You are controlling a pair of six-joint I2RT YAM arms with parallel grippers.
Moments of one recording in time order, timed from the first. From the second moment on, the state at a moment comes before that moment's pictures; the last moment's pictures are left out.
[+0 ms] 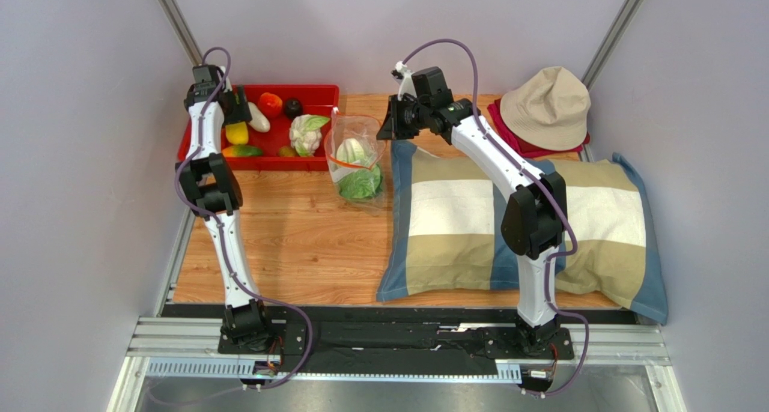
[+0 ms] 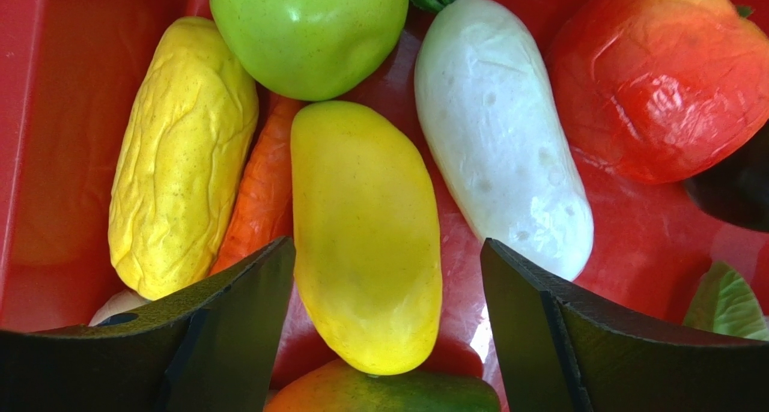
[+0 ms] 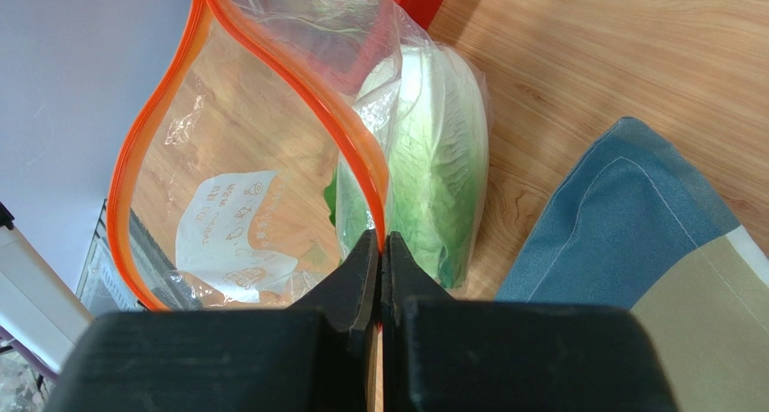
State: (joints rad) left arm 0.28 2.56 2.48 -0.74 0.04 -0.04; right arm 0.50 2.04 1.96 -0.54 -0.41 0.38
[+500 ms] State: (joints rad) left arm 0.28 2.64 2.50 -0.85 -0.03 0.08; right arm 0.50 2.06 1.98 -0.55 -0.41 0.38
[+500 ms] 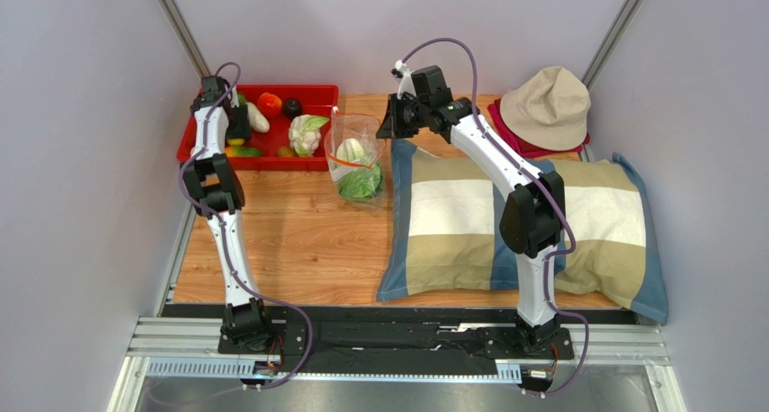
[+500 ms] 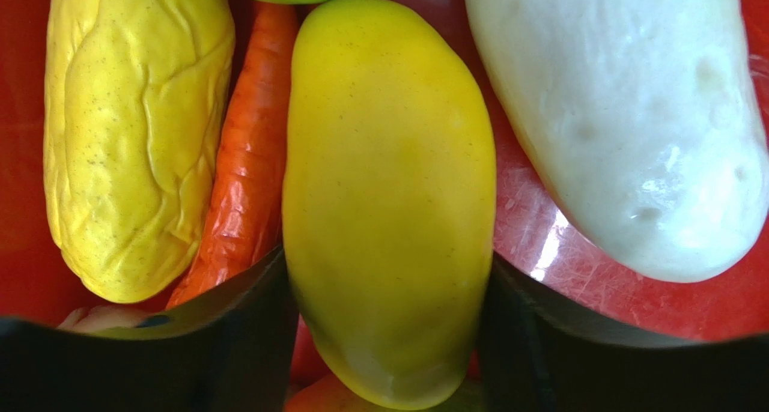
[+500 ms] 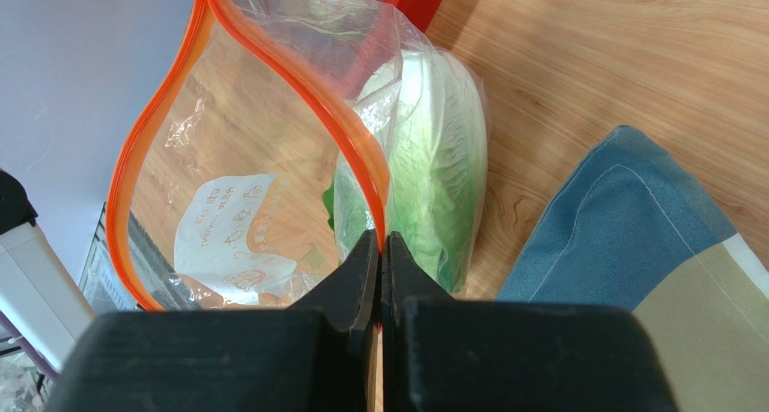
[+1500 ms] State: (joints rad) left arm 0.03 1.68 1.98 -0.80 0.72 -0.03; right arm 0.50 2.06 2.00 -0.54 -0.47 0.39
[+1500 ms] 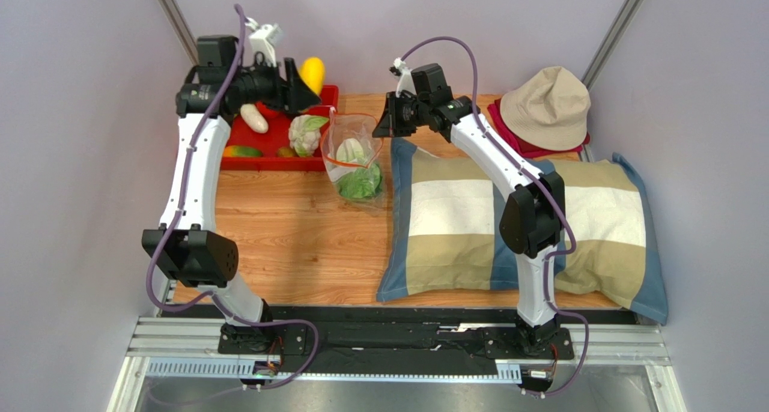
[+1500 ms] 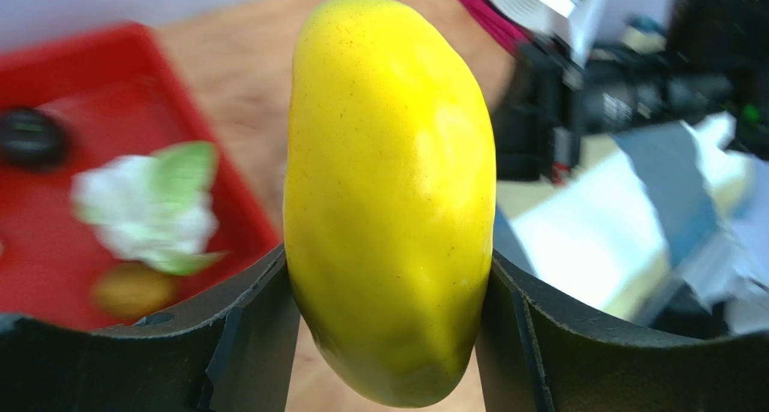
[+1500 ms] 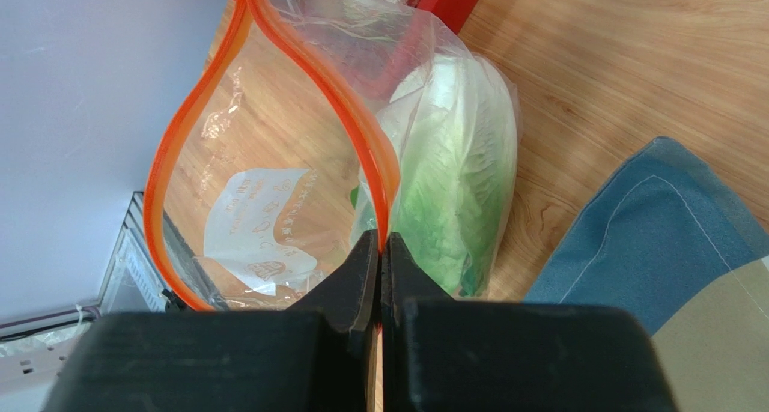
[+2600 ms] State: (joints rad) left arm -0.12 1.85 2.06 -1.07 0.74 -0.13; right arm 0.52 2.06 2.01 -0.52 -0.49 0.40
